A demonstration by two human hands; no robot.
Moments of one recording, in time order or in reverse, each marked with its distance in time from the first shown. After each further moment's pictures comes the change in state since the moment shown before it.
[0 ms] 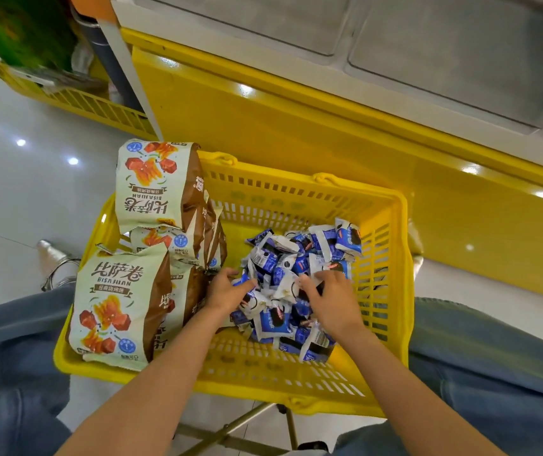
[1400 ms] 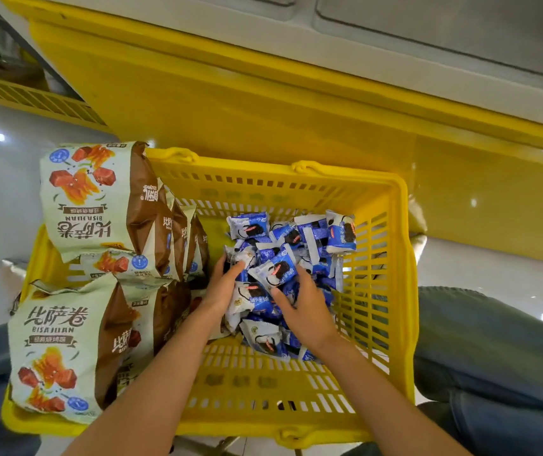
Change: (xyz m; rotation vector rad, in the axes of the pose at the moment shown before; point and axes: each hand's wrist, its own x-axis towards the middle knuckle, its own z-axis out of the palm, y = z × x) left_hand 0.030 0.009 0.026 -0.389 -0.125 -0.107; right_hand 0.006 -0.004 0.029 0.328 -0.171 0.075
